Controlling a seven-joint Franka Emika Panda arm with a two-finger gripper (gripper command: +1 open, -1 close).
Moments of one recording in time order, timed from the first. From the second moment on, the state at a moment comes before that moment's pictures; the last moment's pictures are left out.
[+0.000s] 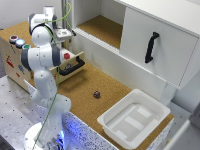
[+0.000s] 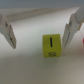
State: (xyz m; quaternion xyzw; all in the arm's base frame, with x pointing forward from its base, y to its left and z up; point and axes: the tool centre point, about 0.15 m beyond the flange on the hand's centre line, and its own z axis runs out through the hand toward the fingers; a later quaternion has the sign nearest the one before) arm 0.303 0.317 0.347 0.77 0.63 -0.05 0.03
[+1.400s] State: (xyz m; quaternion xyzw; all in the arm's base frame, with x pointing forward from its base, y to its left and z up) arm 0.328 0.315 0.327 0.79 0.62 0.02 0.01
